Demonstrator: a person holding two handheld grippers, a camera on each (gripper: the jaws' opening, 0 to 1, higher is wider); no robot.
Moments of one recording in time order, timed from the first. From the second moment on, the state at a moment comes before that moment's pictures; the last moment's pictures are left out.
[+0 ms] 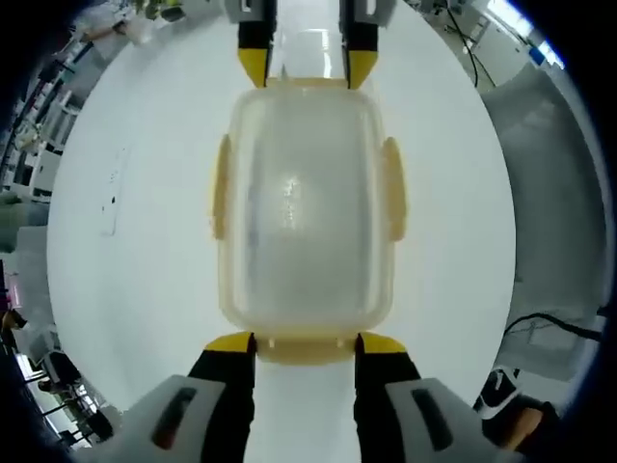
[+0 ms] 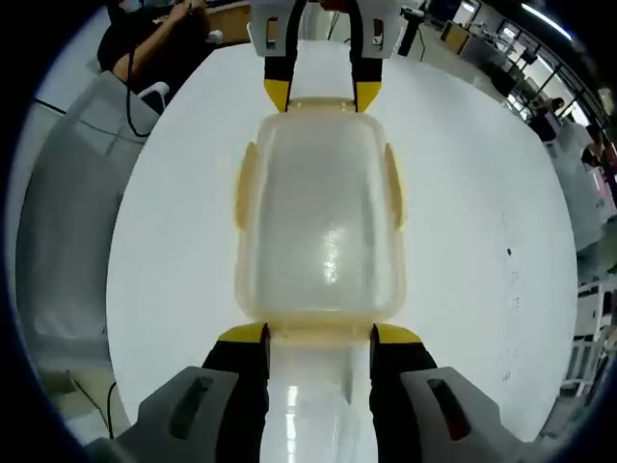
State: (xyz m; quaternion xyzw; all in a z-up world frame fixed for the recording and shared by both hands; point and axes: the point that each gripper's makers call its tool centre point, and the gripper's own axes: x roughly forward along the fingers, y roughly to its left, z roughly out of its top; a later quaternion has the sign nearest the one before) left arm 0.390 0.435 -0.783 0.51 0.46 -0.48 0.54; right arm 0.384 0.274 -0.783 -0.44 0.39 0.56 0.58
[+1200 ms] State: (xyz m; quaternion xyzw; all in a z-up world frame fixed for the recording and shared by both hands) left arm 0.375 0.279 -0.749 0.52 0.35 -0.50 0.60; right arm 0.360 0.118 -0.752 -0.49 0.41 0.49 0.59
